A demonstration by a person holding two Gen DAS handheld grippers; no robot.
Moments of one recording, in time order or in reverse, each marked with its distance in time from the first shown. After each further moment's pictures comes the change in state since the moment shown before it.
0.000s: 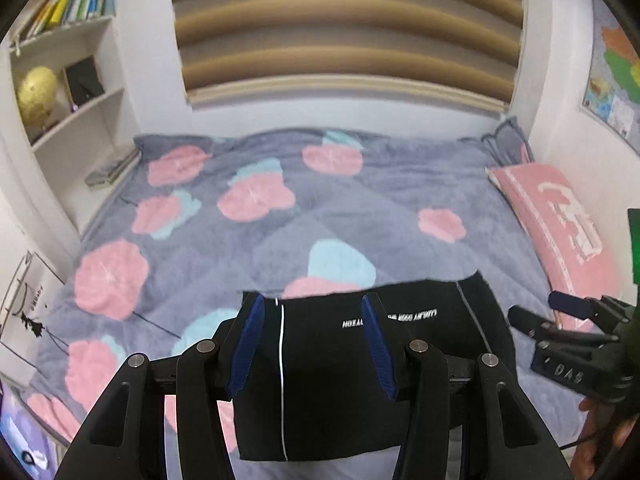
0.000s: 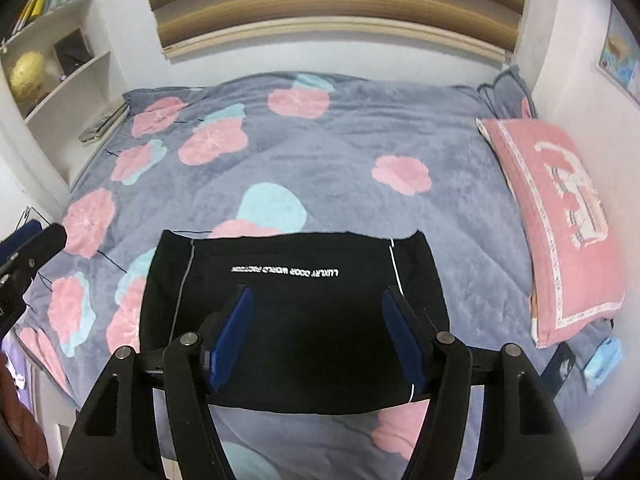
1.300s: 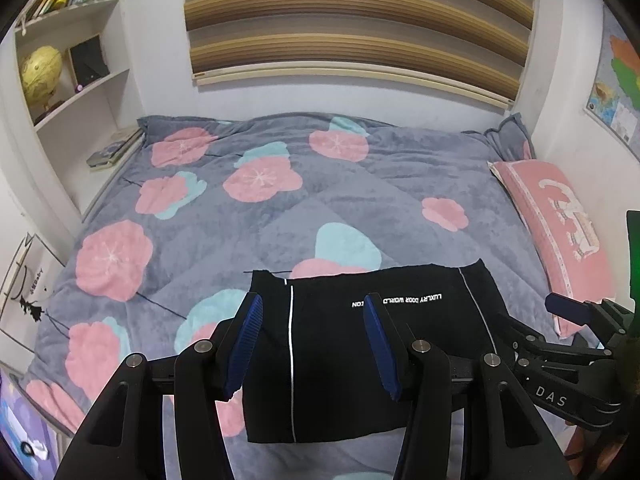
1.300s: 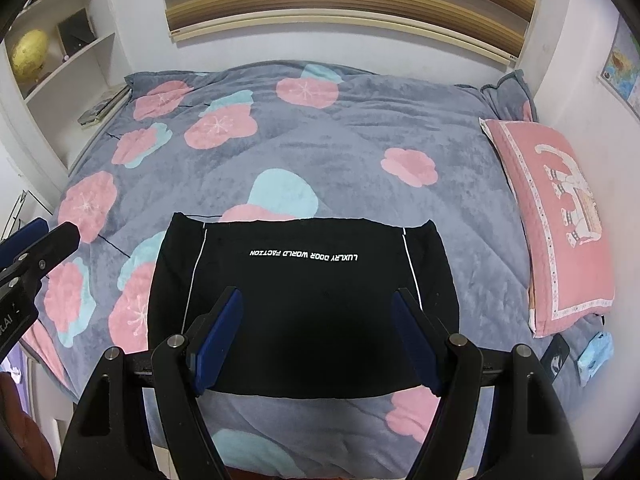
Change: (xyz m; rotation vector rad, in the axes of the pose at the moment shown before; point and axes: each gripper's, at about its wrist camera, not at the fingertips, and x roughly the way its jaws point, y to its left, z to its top) left arm -0.001 0.020 -0.017 -0.035 0.069 -0.013; right arm 0.002 0.048 -0.010 -0.020 0.044 -0.035
